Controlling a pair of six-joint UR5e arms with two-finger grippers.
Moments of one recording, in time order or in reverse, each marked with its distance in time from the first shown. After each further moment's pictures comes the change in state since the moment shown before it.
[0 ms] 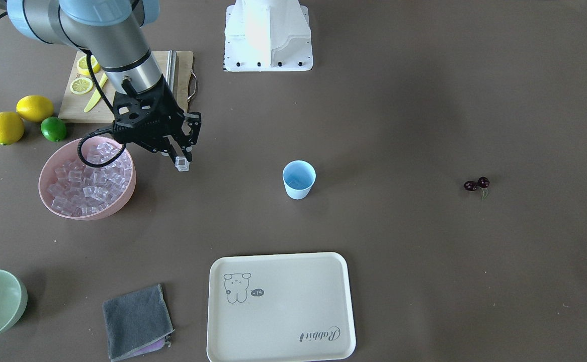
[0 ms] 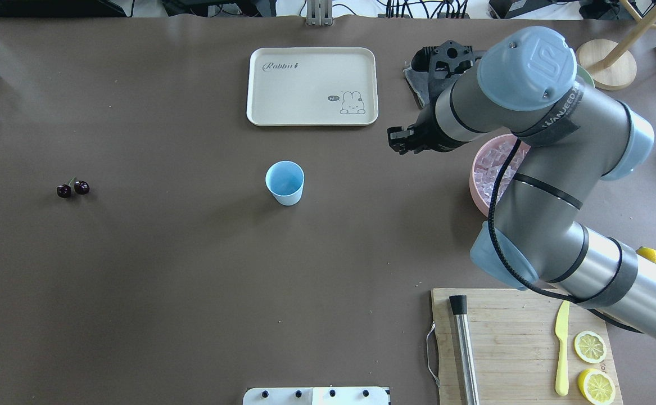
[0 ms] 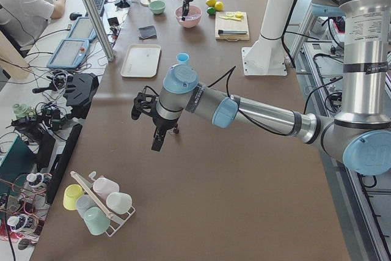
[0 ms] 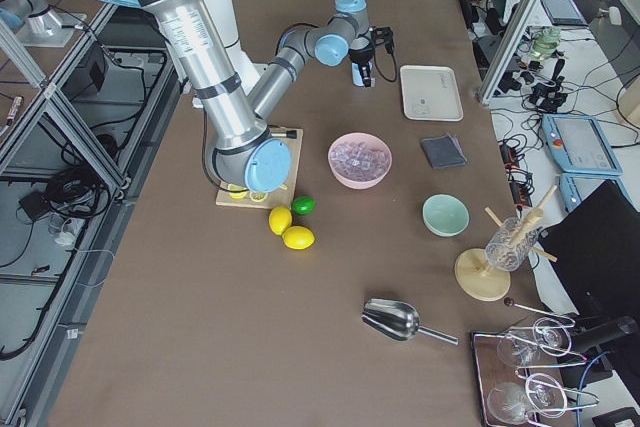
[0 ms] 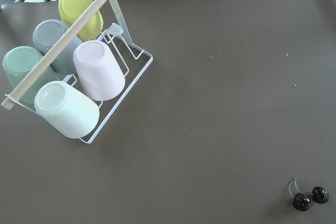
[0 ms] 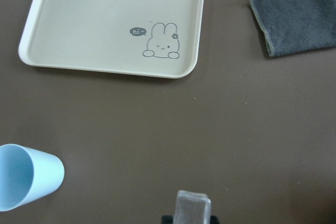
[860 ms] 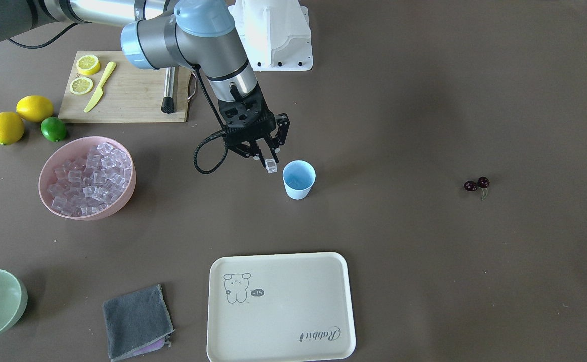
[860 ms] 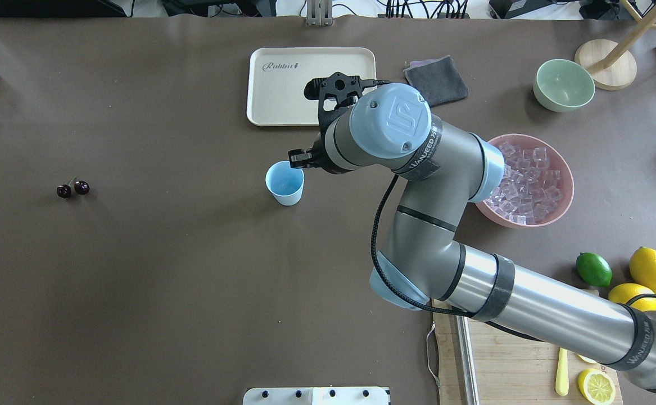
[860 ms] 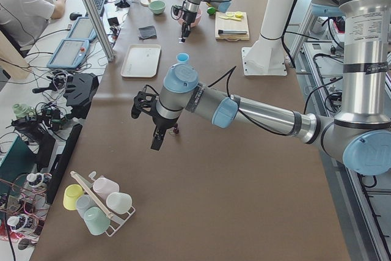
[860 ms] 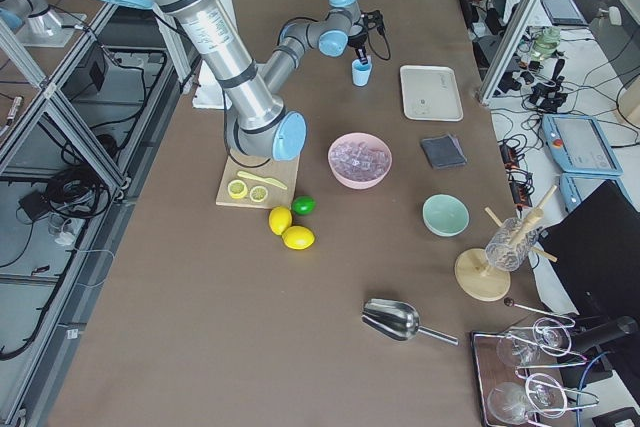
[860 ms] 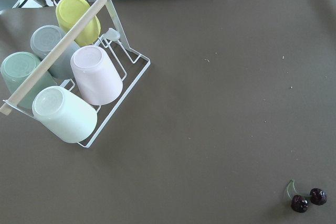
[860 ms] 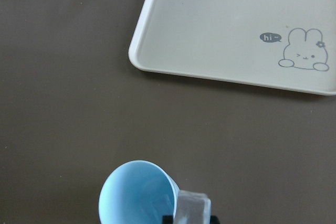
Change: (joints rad) left arm 0.001 0.000 0.001 -0.013 0.000 0.000; right arm -0.145 0.201 -0.304 0.257 -0.137 0.033
